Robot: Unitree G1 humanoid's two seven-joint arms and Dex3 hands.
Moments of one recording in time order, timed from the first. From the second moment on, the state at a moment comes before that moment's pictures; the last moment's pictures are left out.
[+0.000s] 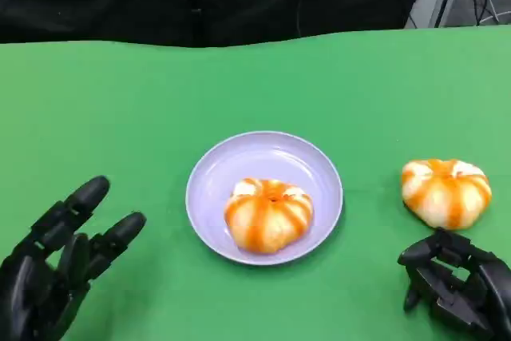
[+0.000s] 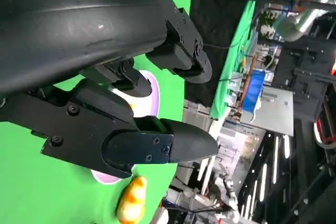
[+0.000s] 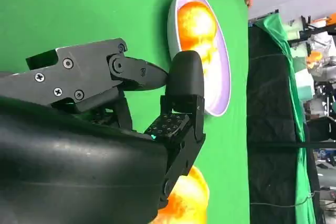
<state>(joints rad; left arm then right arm) 0.09 0.01 0.29 0.27 -0.53 -0.21 -0.56 -0.11 -0.04 -0.16 0.80 0.25 -0.57 0.58</state>
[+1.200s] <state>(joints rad) -0.04 0.08 0.32 0.81 -0.19 -0.85 -0.38 -0.11 -0.05 -0.18 0.81 0.25 -0.57 0.59</state>
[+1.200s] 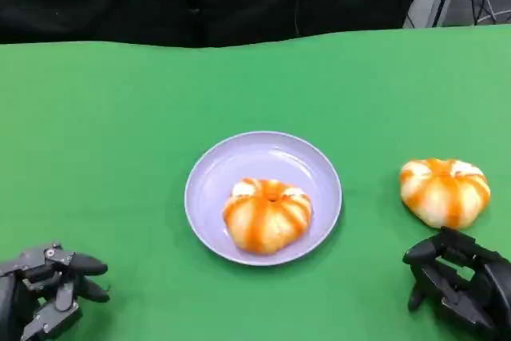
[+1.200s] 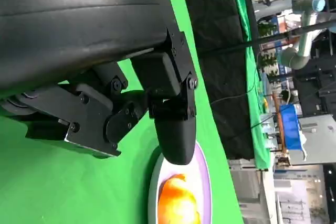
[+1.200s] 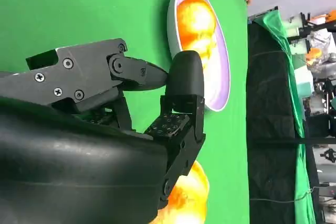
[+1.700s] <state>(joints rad) -0.05 0.11 0.32 0.83 -0.28 -0.86 -0.45 -0.12 -0.05 -0.18 0.81 0.25 -0.57 0.59</state>
